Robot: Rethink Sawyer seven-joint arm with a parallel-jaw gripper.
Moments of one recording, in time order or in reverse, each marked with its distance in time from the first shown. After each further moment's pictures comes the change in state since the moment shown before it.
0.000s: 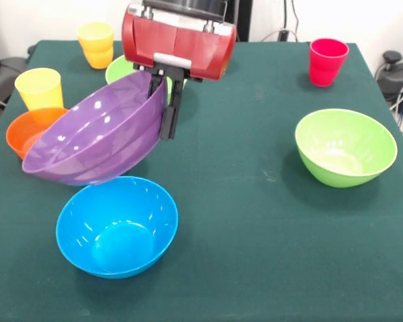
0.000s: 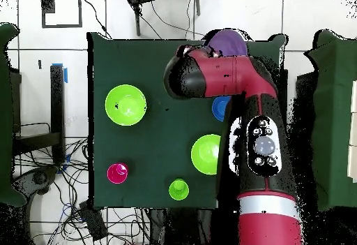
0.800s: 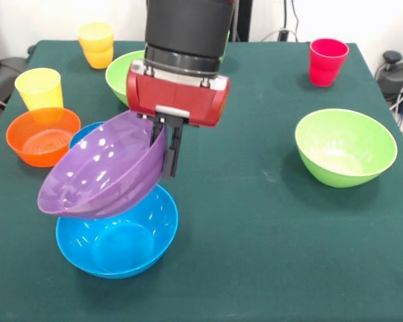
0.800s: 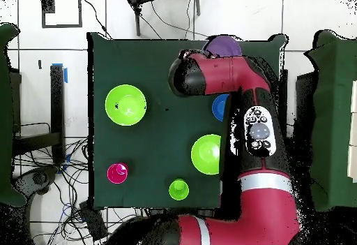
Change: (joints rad) arm -0.020 0.104 0.038 -0.046 -0.057 0.000 0.000
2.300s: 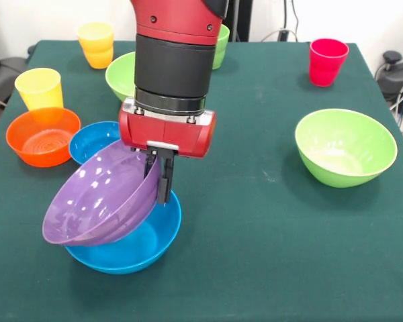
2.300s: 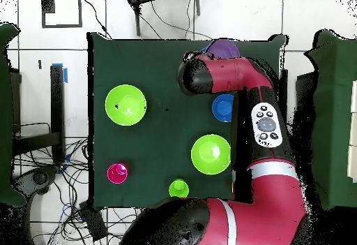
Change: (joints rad) arm -0.064 0.076 0.076 -0.037 -0.038 0.000 0.000
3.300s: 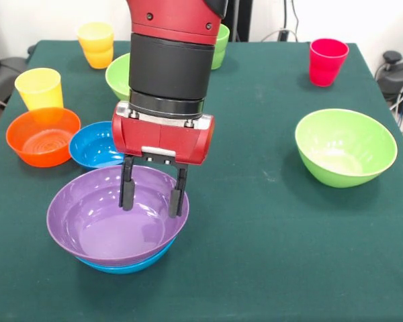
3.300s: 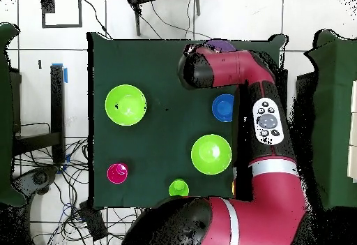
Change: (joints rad) arm -0.006 0.005 0.029 -0.052 -0.034 0.004 -0.010
